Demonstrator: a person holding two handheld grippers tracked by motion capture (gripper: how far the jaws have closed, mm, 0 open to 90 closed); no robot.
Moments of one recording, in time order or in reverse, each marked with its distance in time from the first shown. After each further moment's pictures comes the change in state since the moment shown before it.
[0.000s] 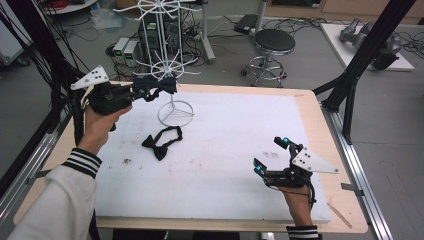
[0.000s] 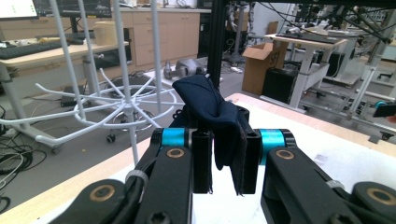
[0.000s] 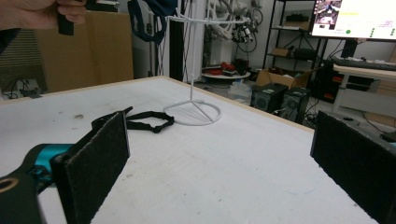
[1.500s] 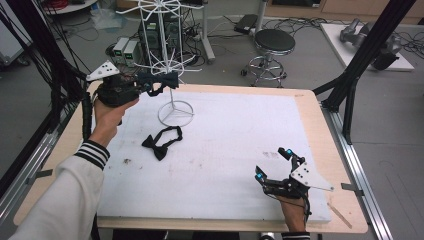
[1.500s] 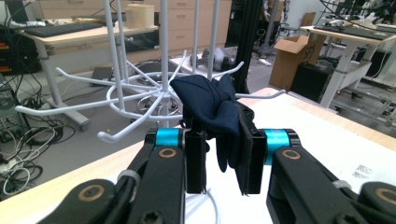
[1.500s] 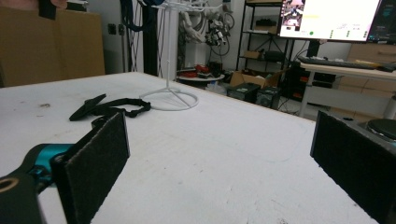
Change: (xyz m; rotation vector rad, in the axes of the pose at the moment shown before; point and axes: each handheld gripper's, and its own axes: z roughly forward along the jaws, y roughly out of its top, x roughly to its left) left arm 0.012 -0.002 0.023 0.060 0.128 -0.044; right arm 0.008 -0.043 -0.010 -0.029 -0.120 -0.007
